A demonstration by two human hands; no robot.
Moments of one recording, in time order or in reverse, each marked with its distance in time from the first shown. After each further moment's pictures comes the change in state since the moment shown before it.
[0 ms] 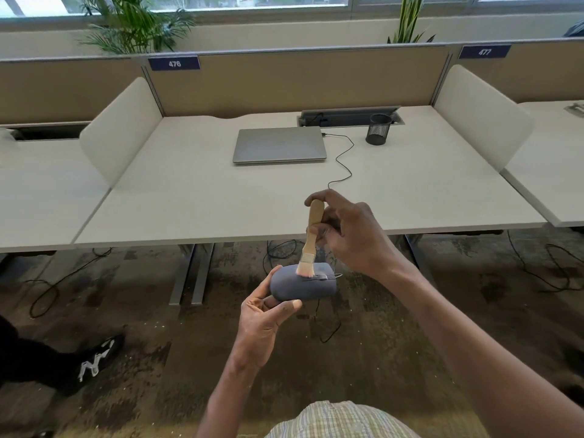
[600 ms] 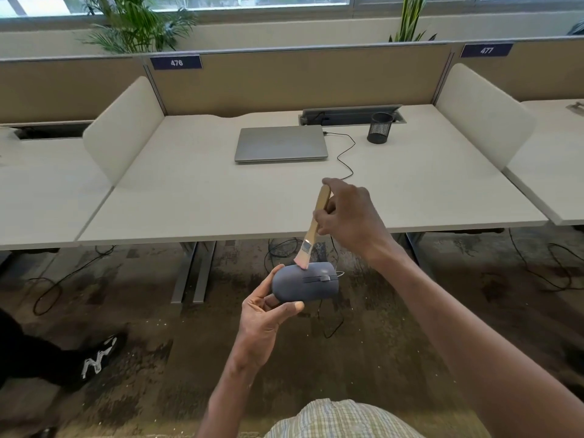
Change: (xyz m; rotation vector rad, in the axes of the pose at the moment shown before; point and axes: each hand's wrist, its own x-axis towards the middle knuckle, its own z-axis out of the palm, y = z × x) left_hand -0.005 0.002 0.001 0.043 -0.022 0.005; right_hand 0.022 -0.008 0.001 -0.148 0.053 0.227
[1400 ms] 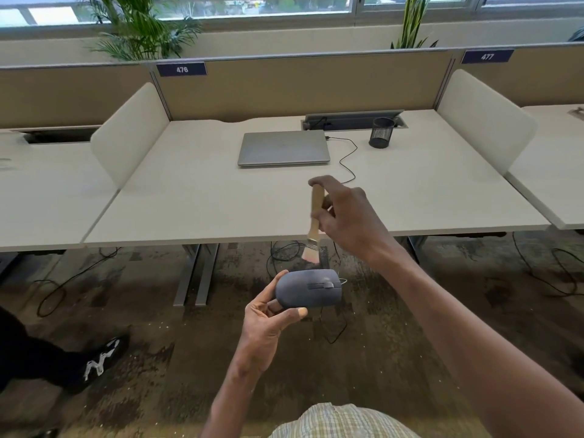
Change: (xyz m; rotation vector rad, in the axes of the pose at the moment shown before) left_hand -0.006 -0.002 0.000 0.009 -0.010 0.016; right_hand -0.003 -0.007 -0.004 -0.017 -0.015 -0.119
